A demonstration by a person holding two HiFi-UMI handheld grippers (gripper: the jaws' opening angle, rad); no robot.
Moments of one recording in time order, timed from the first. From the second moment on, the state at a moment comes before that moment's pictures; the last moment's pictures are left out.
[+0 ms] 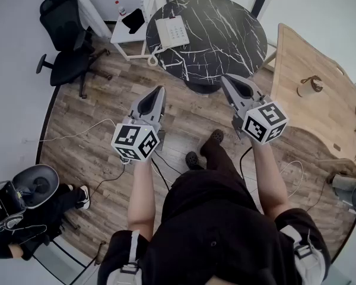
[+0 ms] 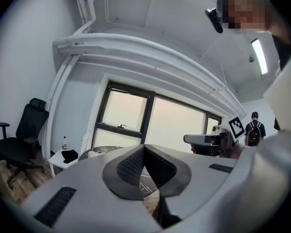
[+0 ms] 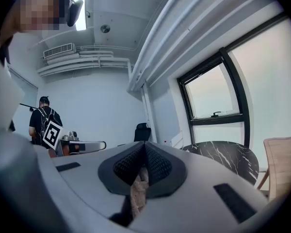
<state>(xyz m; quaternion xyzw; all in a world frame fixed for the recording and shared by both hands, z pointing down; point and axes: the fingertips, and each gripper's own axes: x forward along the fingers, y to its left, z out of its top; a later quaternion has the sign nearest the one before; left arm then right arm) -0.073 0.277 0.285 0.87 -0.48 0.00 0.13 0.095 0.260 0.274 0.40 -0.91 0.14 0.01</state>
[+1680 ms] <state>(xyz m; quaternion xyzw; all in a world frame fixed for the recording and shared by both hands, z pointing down) -0.084 0.158 0.297 0.85 -0.51 0.03 0.12 0.085 0.131 0.286 0.37 -0.91 0.16 -0.01</state>
